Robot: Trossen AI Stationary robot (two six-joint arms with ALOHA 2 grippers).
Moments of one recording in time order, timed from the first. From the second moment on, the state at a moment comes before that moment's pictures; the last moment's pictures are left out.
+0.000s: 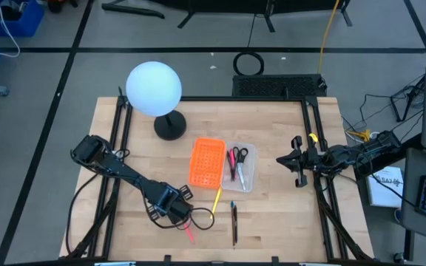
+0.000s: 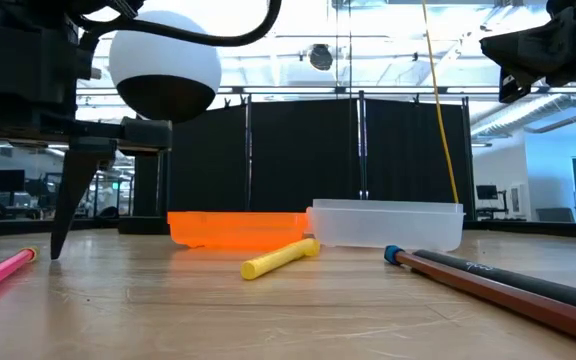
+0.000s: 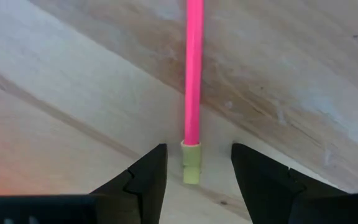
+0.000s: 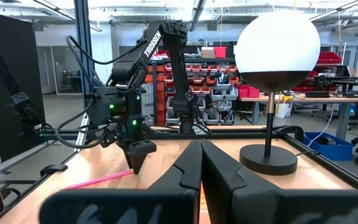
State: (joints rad) left arm -0.51 1.83 1.09 -0.75 0.03 0.51; right arm 0.34 0.11 0.02 0.26 0.34 -0.04
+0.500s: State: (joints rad) left arm -0.48 1.83 1.09 -0.69 0.09 0.51; right arm 0.34 0.11 0.01 0.26 0.34 -0.04
